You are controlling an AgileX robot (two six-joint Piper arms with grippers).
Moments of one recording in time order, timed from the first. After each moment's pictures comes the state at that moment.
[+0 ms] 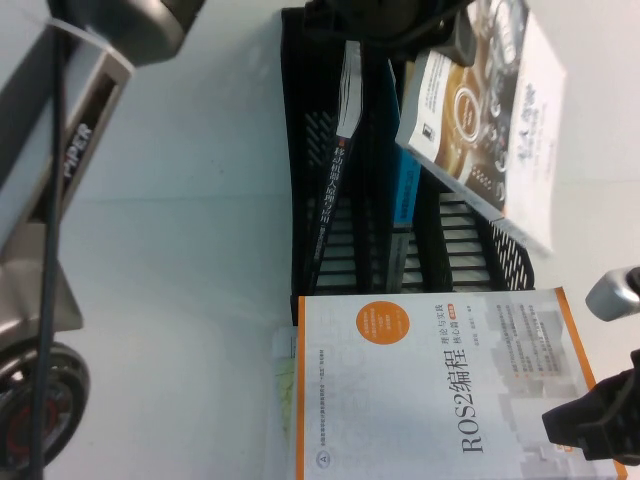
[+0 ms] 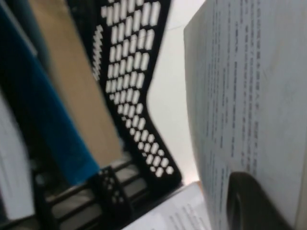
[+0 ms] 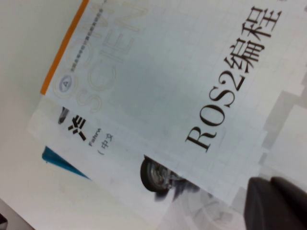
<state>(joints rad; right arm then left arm) 0.31 1.16 -0.65 0.72 0.74 -0.53 -0.62 2.03 -2.55 -0.29 1.30 -0.35</state>
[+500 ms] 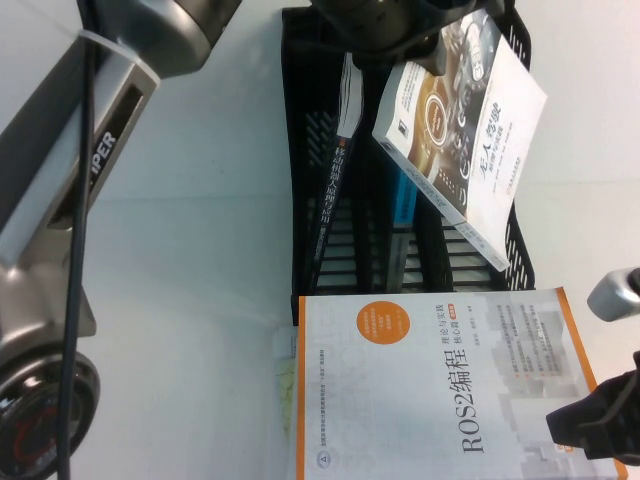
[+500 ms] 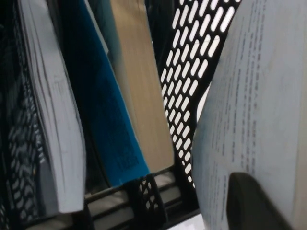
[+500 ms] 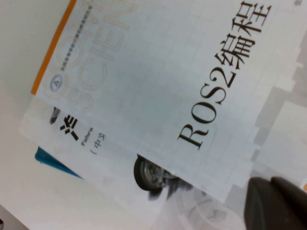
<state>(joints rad) 0.31 1.16 -0.65 0.69 0.74 -0.50 -0.64 2.06 -2.55 -0.11 1.30 -0.46</state>
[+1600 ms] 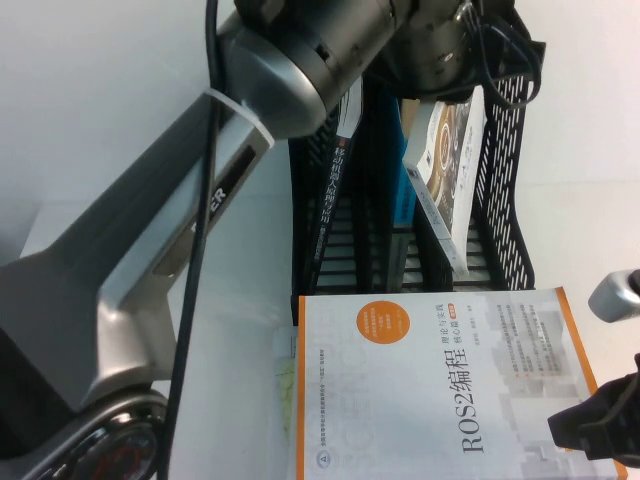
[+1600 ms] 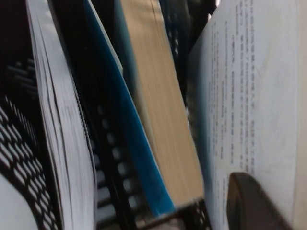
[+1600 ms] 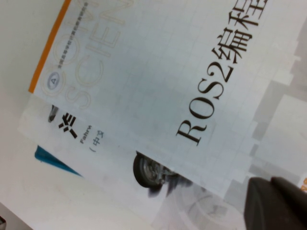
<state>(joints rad) 0.31 1.16 -0.65 0.68 0.75 -0.48 -0.79 2.13 -2.56 0.23 1.28 -0.50</state>
